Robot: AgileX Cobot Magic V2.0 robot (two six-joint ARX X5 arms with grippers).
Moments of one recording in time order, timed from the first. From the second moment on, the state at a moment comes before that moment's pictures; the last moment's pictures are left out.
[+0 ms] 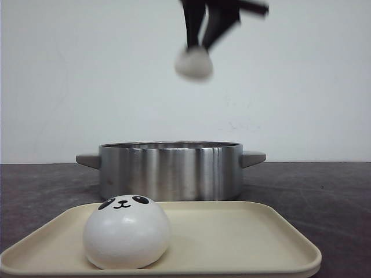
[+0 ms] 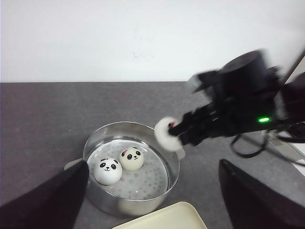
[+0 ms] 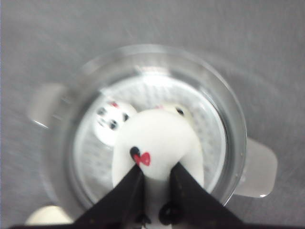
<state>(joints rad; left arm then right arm) -0.63 0.71 1.40 -0.93 -0.08 -0.30 0.71 1.73 1.63 -0.76 0.16 0.37</state>
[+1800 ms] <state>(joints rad) -0.80 1.27 0.96 -0.78 0.18 -0.41 1.17 1.13 1.70 -0.88 0.52 0.37</state>
